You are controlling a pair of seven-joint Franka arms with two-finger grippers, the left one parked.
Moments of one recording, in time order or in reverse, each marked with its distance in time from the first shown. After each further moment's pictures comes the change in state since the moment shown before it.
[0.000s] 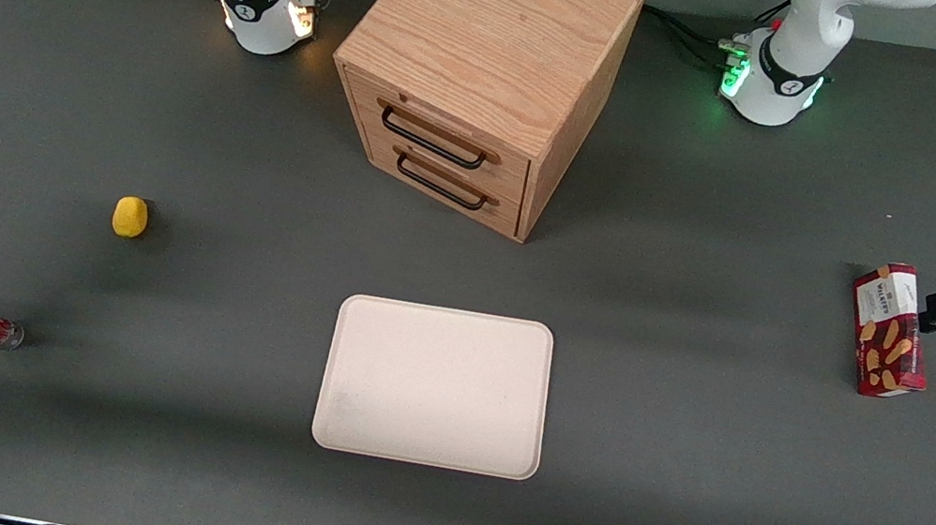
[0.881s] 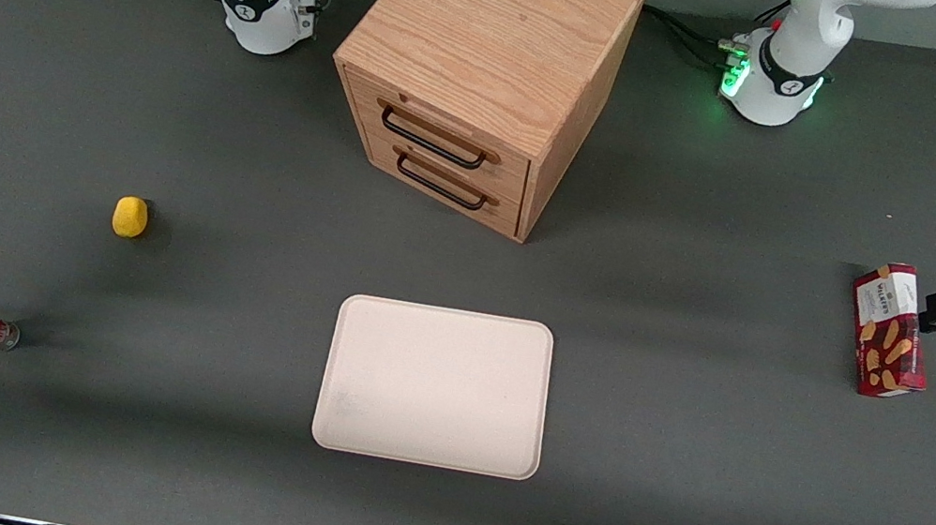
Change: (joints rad) arm 0.015 -0.002 0.000 0.000 -0.045 0.002 0.000
